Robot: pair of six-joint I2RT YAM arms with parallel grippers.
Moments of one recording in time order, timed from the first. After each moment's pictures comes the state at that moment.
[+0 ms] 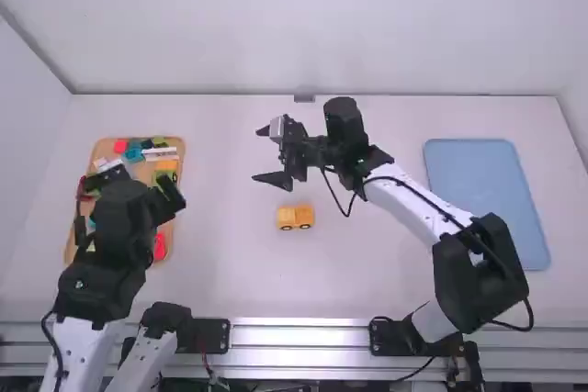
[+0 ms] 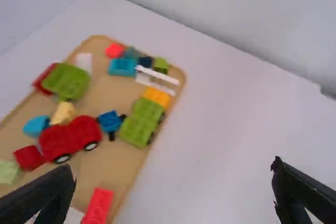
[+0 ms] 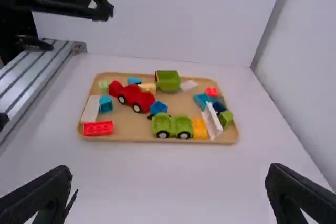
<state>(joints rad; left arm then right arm) -0.08 0.62 0.88 -0.85 -0.45 -0.47 0.53 1.66 1.13 0.15 -0.98 -0.47</state>
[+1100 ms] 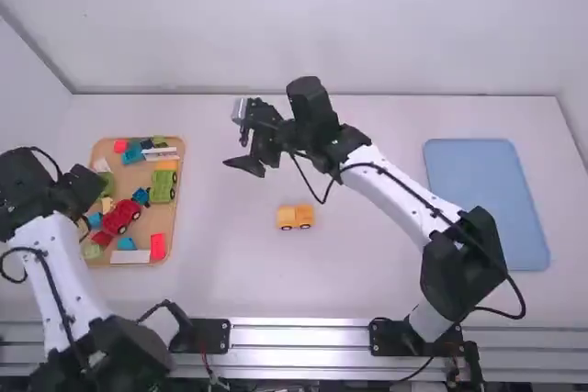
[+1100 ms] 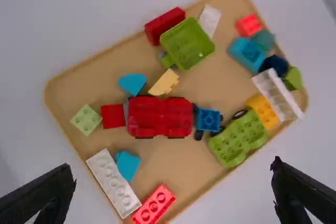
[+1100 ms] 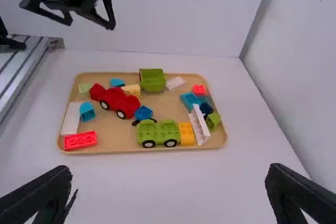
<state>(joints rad) 0.76 1.17 1.08 -0.87 0.00 -0.39 0.64 1.74 1.43 -0.13 -0.76 -0.47</state>
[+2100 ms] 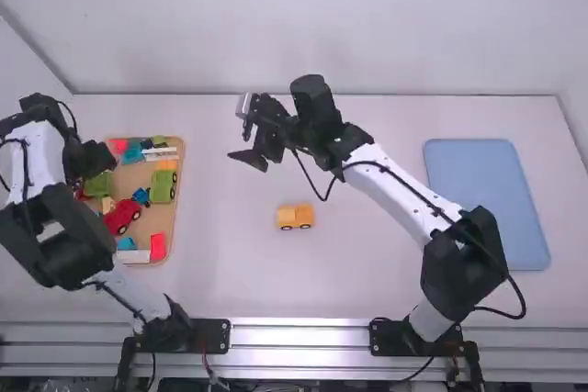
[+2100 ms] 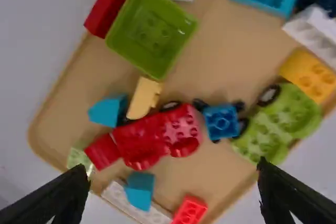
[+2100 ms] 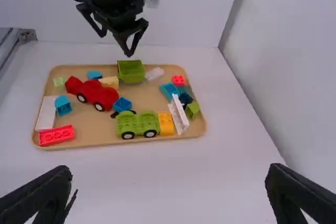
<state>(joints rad) 0.65 1.88 1.65 -1.15 -0.07 -0.07 0.62 1.74 1.43 -0.13 -0.69 -0.48</state>
